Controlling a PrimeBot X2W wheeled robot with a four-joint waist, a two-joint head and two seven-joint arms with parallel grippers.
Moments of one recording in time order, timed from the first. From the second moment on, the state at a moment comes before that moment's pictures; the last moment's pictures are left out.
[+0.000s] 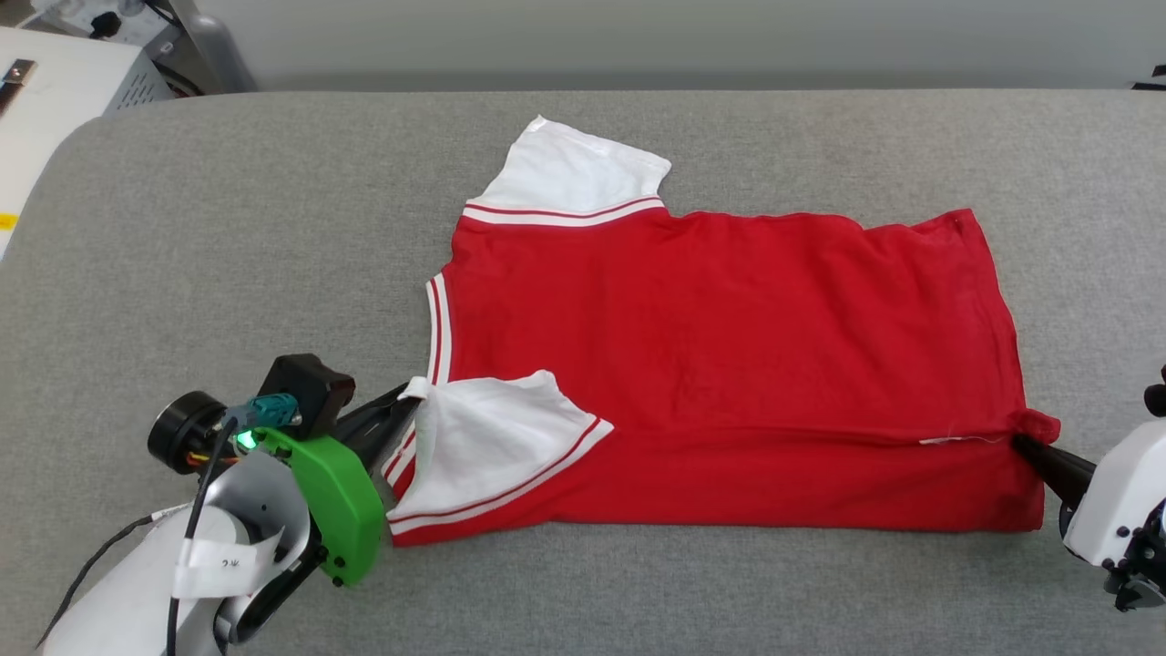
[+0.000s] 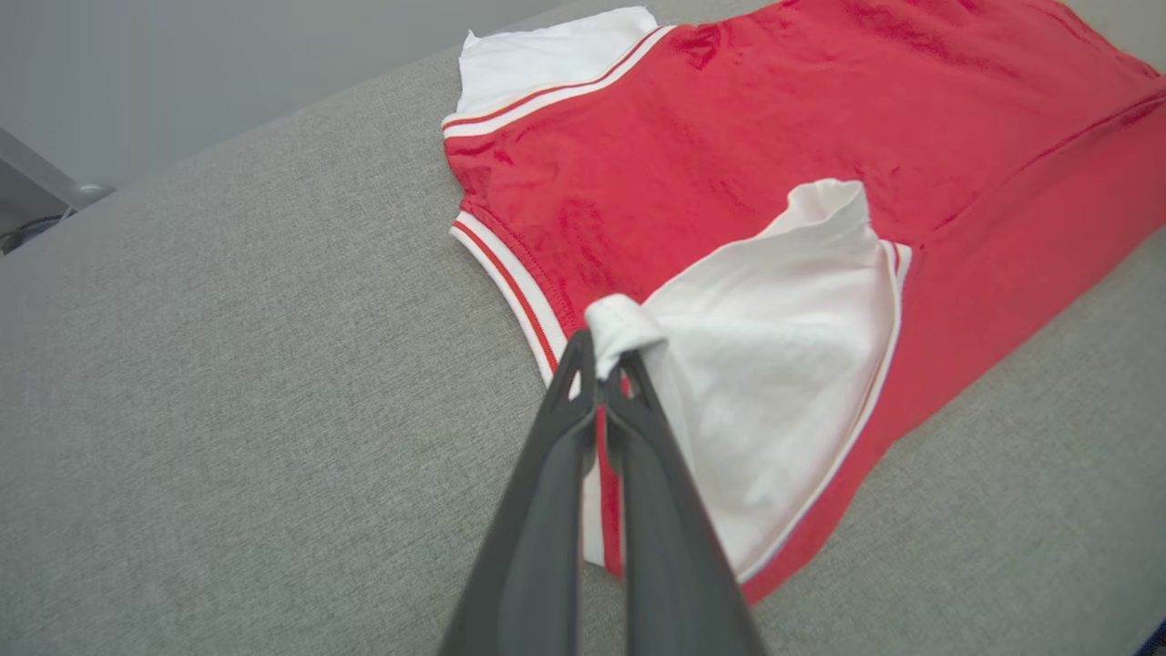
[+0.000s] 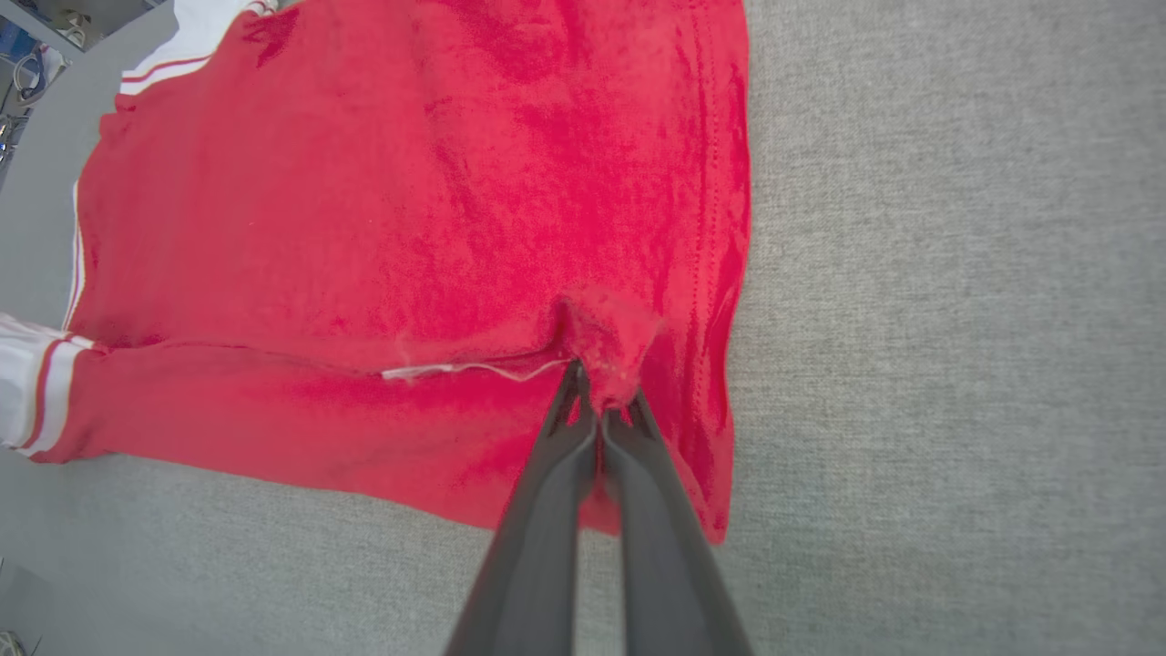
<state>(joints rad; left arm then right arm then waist) -0.37 0.68 -0.65 0.04 -0.64 -0.10 0.15 -0.10 -0.38 -0.08 0.02 0.73 0.13 0.70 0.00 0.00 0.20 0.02</state>
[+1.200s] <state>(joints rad) -0.30 0.52 -0.61 0.22 -0.75 0.12 -0.08 -0.04 -0.40 0.00 0.04 0.59 0.13 0.52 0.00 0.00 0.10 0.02</state>
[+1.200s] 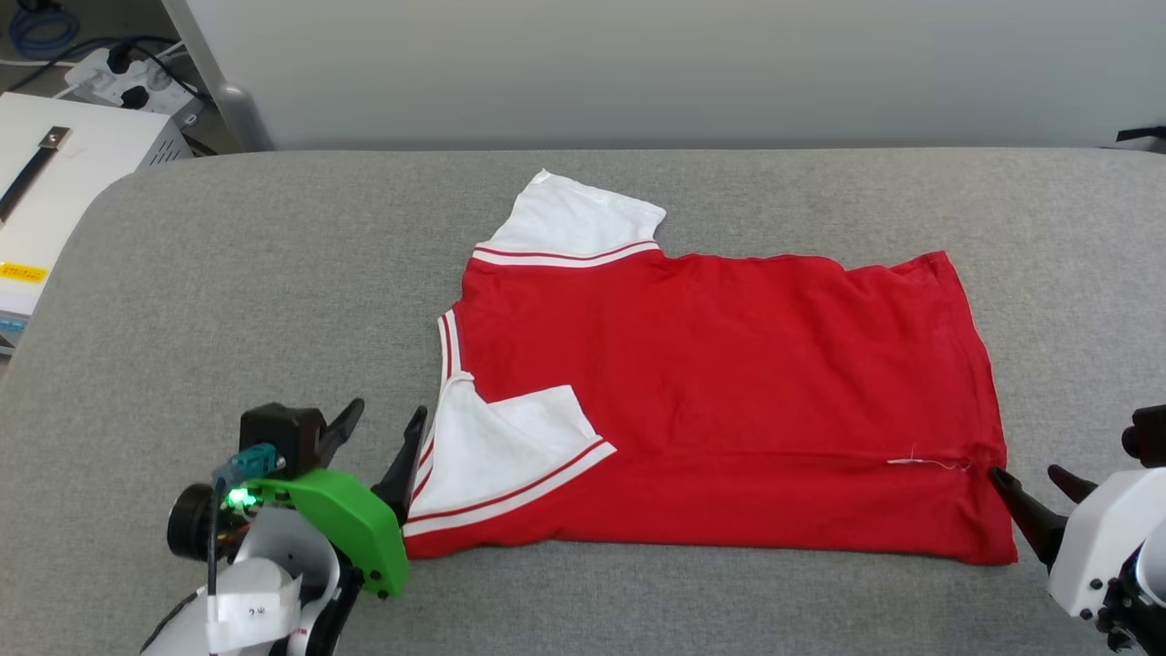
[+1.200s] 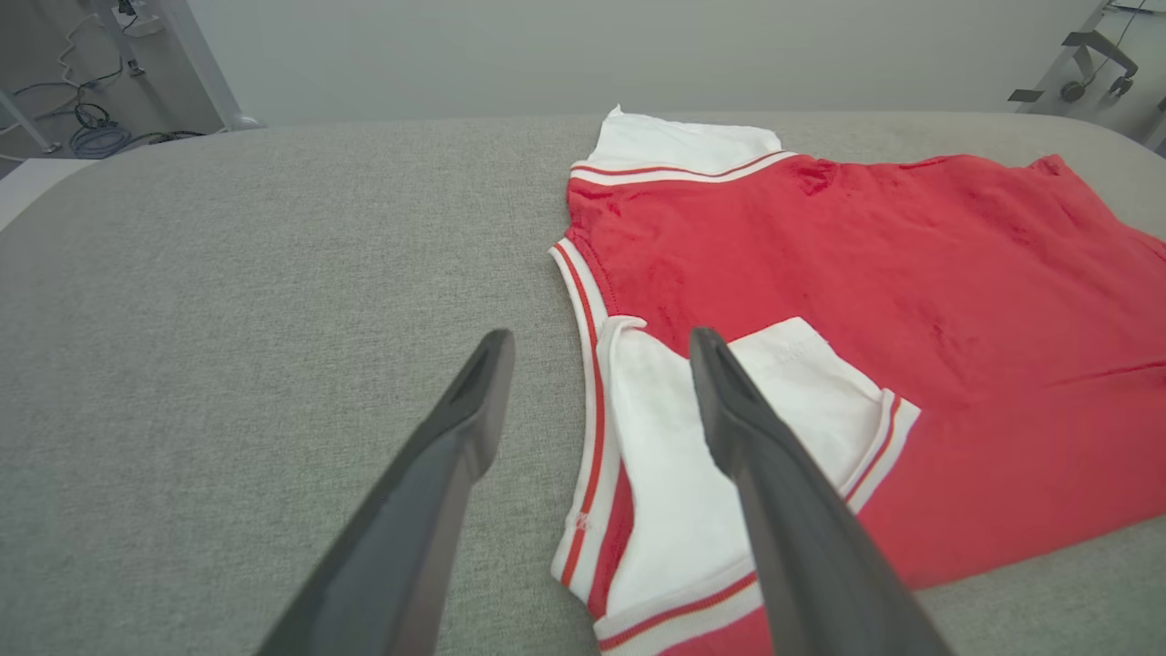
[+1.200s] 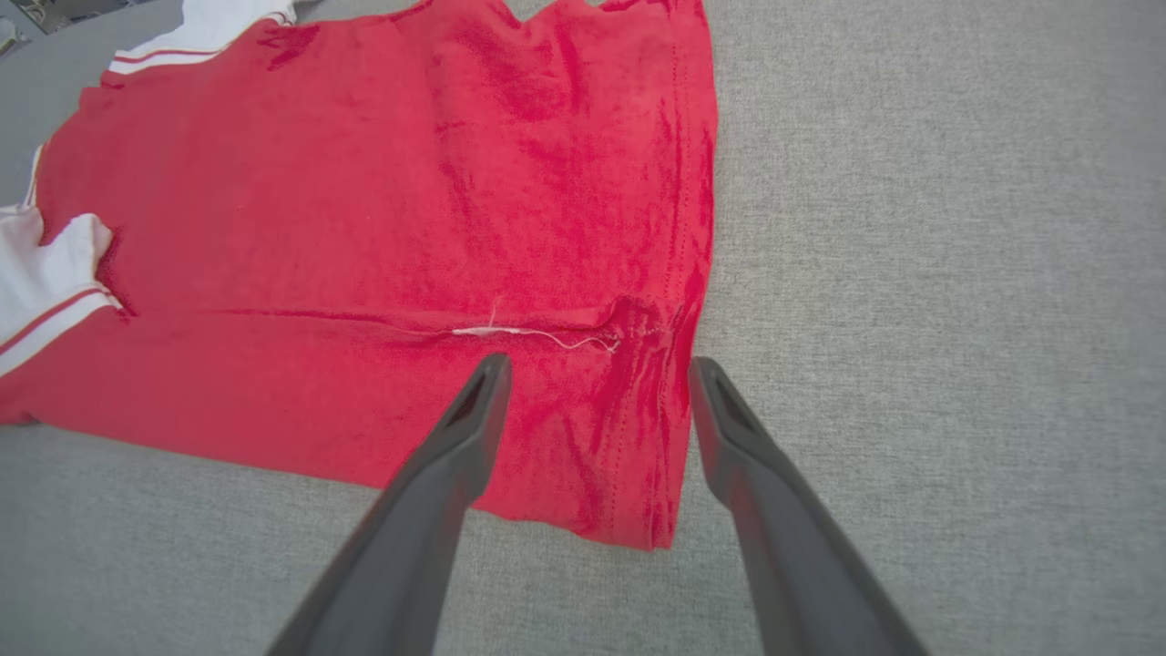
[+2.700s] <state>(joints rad) -0.21 0.52 -0.66 0.17 -0.86 0.21 0.19 0.06 -0.27 -0.13 -0.11 0.33 0.13 0.67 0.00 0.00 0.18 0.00</state>
